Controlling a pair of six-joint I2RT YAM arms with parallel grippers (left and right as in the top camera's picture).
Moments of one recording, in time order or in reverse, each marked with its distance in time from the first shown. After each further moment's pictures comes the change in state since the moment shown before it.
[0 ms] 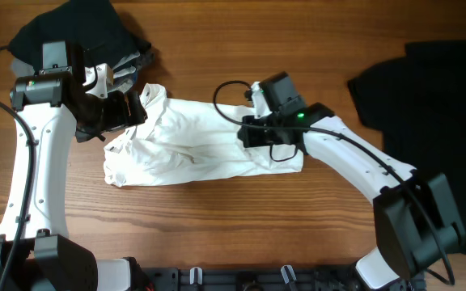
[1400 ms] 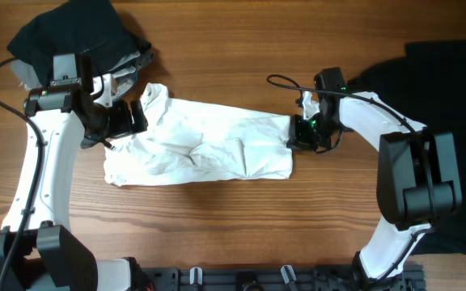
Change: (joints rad) left arm 0.000 -0.001 -0.143 0.138 -0.049 0.000; right arm -0.358 0.215 0.051 -0.340 -0.038 -0.187
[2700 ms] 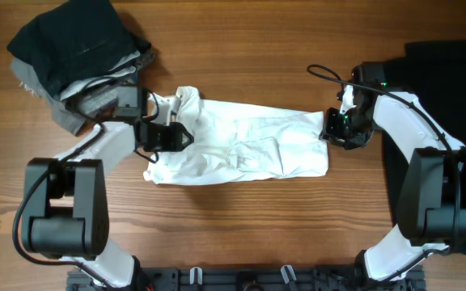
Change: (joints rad) left arm -0.185 0.243 -0.359 0.666 0.376 0.103; right arm -0.160 -0.122 -0.002 -0.078 0.190 0.037
